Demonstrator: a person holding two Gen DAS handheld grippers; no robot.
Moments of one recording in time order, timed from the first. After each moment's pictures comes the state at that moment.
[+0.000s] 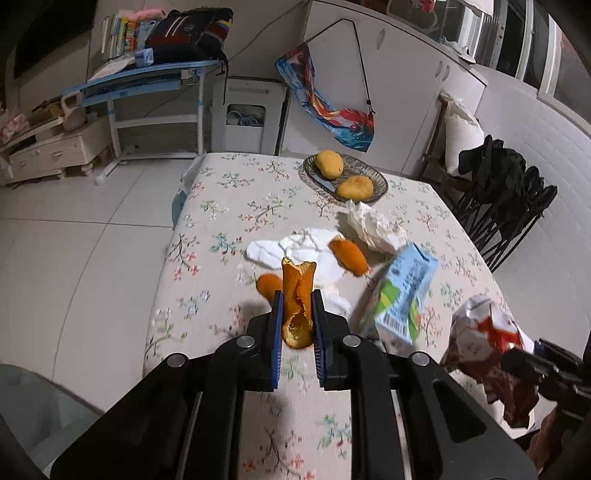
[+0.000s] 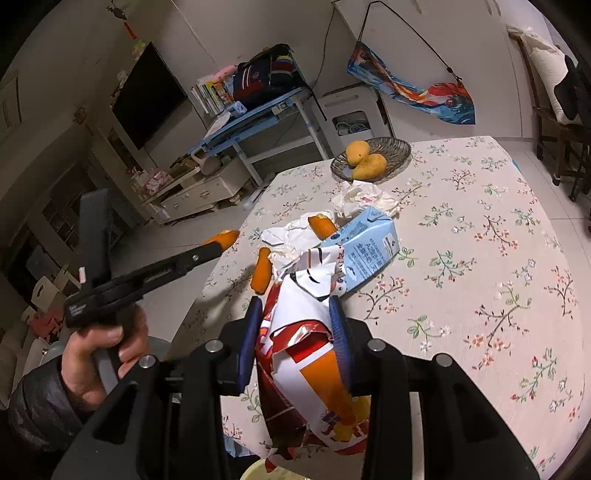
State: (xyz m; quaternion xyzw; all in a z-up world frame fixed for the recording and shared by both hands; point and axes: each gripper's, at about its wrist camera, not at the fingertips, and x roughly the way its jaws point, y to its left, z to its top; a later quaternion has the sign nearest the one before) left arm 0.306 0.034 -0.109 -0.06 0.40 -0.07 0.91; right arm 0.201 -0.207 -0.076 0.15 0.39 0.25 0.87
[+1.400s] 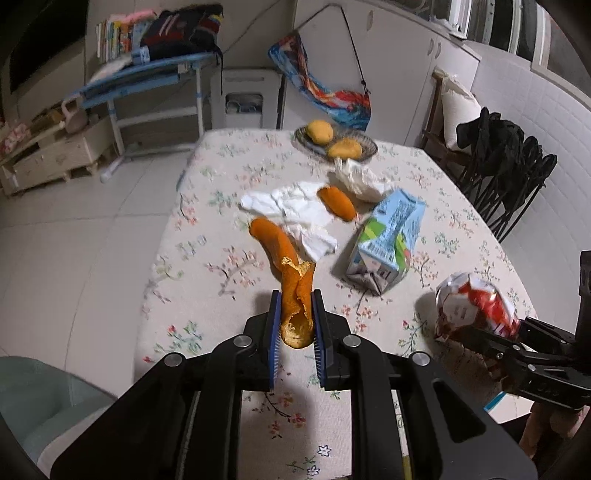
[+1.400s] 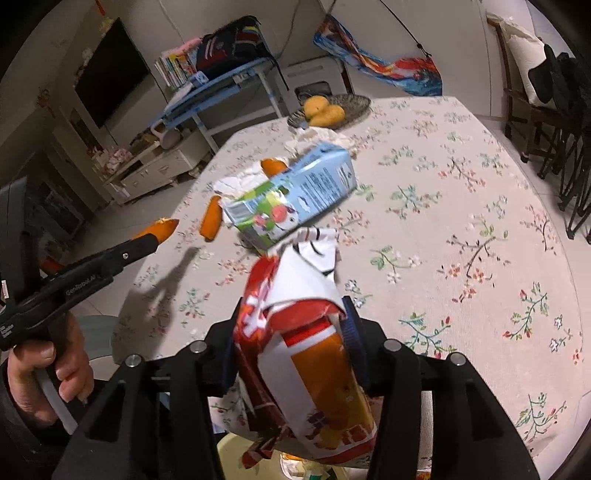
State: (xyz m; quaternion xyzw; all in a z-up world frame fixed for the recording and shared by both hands) left arm 0.261 0.018 -0.126 -0.03 0.43 -0.07 0.90; right arm 0.187 -0.205 -0.119 0.11 0.45 0.17 0.87
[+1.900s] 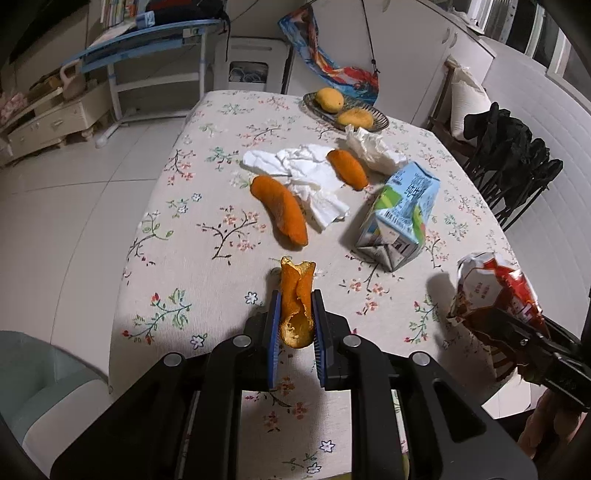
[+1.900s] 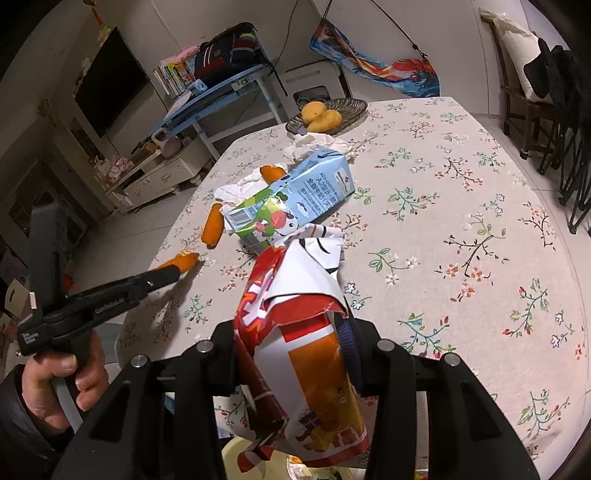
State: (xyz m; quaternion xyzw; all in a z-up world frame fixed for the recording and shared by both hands) left arm 0.269 0.025 -0.154 -0.06 0.47 -0.07 0.88; right arm 0.181 -0.209 -0.112 0.13 0.44 0.18 0.87
